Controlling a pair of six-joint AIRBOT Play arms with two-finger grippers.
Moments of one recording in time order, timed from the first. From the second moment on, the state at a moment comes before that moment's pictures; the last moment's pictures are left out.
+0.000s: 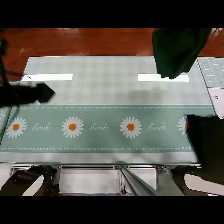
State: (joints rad) left arm -0.19 -0.72 0.96 1.39 -1.18 -1.76; right arm 0.03 -1.37 2.06 -1.29 1.10 1.44
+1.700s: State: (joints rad) left arm 0.06 -0.71 0.55 1.14 -1.05 -1.68; right arm -0.07 -1.22 1.14 -0.98 1.16 1.39
